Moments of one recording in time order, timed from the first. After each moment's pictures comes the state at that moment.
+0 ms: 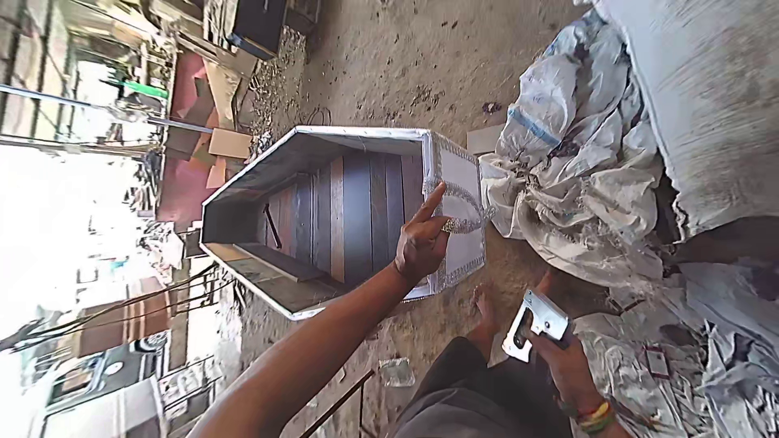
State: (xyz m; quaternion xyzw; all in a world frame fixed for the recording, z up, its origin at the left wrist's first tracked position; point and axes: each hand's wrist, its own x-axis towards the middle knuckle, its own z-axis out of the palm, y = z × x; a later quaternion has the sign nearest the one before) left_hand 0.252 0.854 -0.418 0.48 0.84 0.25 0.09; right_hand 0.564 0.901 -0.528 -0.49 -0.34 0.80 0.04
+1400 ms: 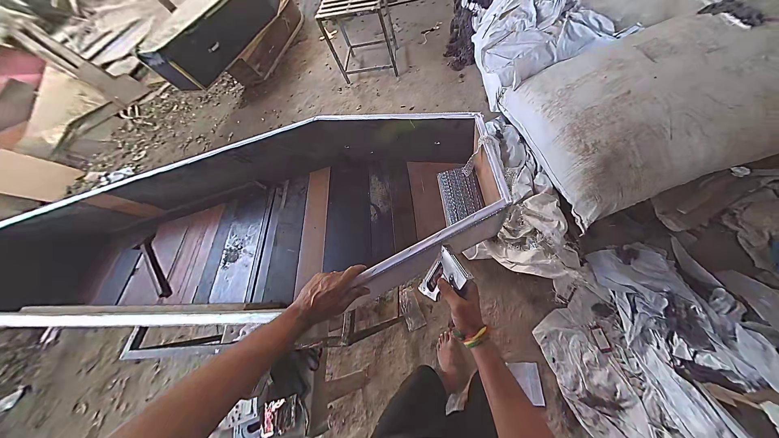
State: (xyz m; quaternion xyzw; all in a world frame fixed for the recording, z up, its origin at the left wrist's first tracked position) left_hand 0.152 0.404 -0.395 0.61 0.78 0.03 0.13; right_hand 0.402 0.598 -0.464 -0.33 -0.45 0.77 0.32
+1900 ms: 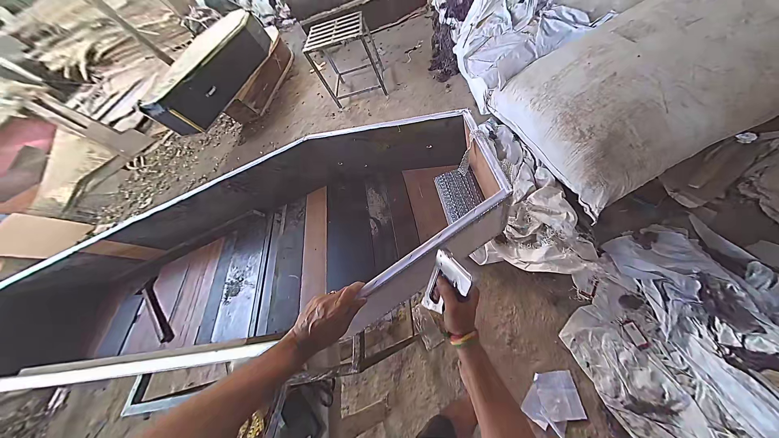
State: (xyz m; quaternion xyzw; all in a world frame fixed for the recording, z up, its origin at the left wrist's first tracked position) left_hand 0.156 0.398 -0.412 0.66 0.75 0.08 -0.04; right_hand 0.363 0.565 -0.490 -0.36 -0.40 0.69 0.49
